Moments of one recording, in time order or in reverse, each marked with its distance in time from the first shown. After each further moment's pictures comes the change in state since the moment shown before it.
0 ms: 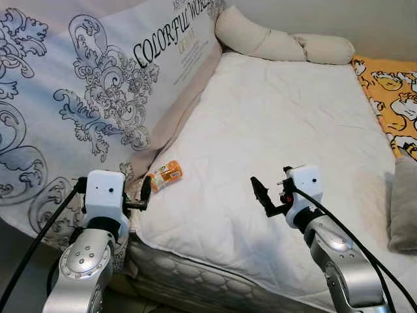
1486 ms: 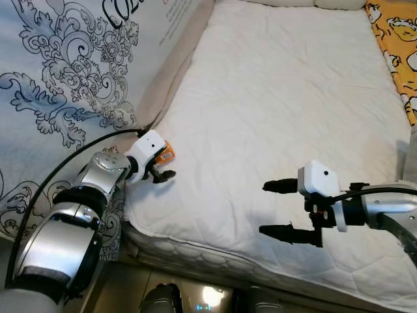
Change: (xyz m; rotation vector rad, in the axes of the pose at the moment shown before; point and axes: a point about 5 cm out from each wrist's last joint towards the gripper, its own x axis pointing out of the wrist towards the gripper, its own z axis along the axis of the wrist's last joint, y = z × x) left arm 0.151 0.024 0.000 0.452 0.306 -0.584; right arm -0.039 -0.025 0.065 -0.386 0.241 0.901
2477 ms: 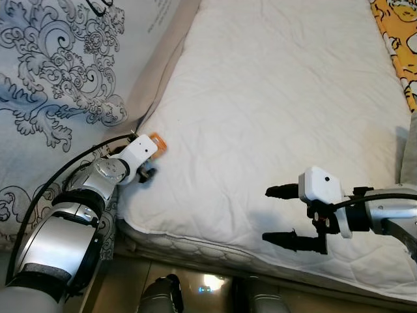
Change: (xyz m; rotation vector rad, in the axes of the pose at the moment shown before) left arm 0.000 0.006 -0.020 0.066 0.117 0.219; right arm -0.003 0.010 0.002 -0.011 0.038 0.006
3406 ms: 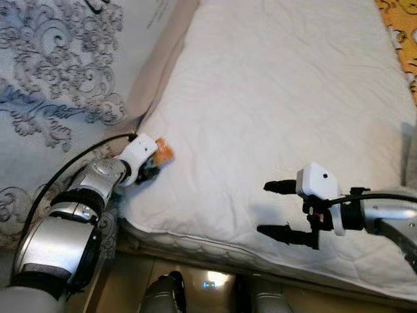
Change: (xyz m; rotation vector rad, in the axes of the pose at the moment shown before) left arm 0.000 -0.005 0.012 -0.205 -0.115 -0.144; right arm 0.005 -0.004 -0.006 0.074 -0.090 -0.117
